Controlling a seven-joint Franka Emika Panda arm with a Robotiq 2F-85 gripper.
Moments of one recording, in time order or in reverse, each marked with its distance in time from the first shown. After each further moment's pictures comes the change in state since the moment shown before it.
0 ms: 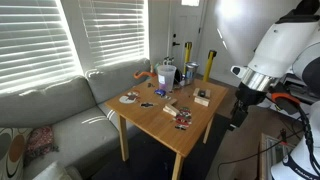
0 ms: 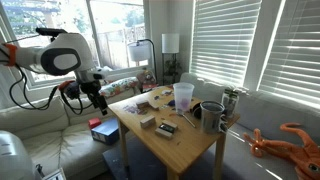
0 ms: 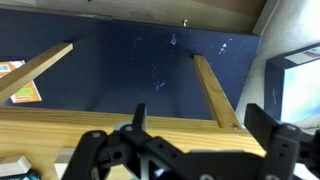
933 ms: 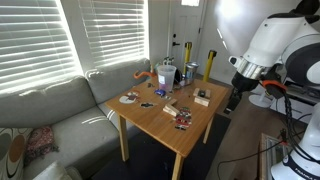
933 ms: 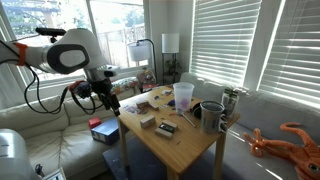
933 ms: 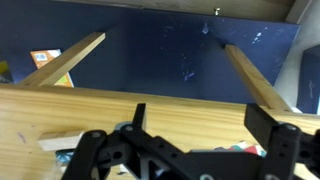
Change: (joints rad) arm -0.109 0.010 -0.084 0.021 -0.148 0.003 -0.098
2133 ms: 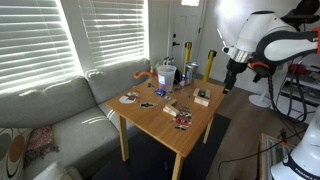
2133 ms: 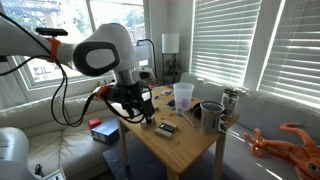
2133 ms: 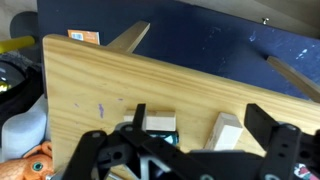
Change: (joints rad) arm -0.112 0.173 -0.282 0.118 -0.199 0.052 -0.406
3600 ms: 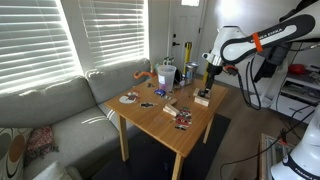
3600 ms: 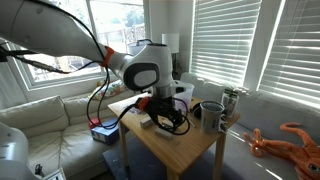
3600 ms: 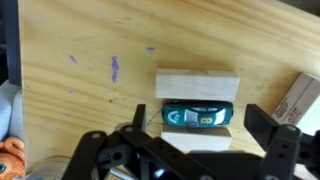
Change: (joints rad) arm 0.024 0.425 -0.126 0.219 0.163 0.181 -0.255
